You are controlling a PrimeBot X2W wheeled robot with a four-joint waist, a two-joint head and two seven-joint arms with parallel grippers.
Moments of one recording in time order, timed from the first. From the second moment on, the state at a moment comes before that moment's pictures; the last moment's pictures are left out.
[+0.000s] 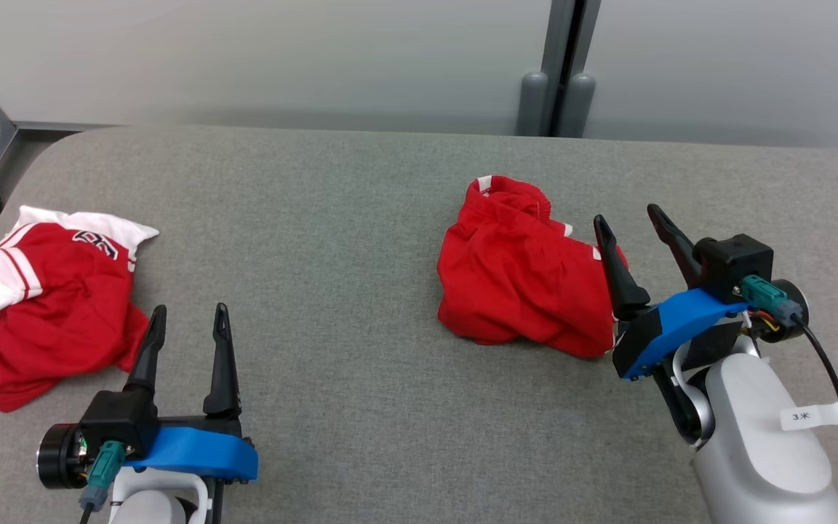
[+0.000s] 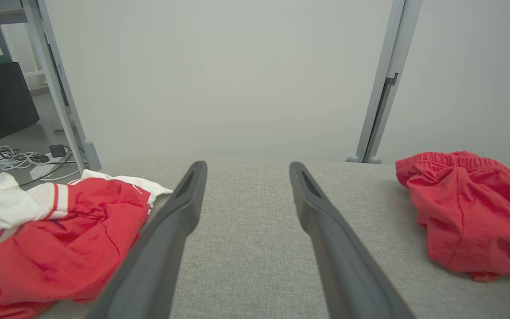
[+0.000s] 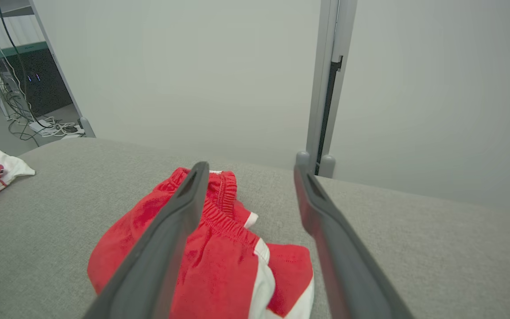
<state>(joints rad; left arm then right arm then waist) -0.12 0.14 -0.11 0.25 -0.21 -0.01 -0.26 -0.48 -0.06 0.08 0.47 0.10 0.13 -0.11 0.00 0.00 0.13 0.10</state>
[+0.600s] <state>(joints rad) -0.17 0.10 -0.10 0.27 -0.18 -0.03 -0.26 -0.56 -0.06 0.11 0.89 0.20 0.13 -0.17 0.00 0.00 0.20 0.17</state>
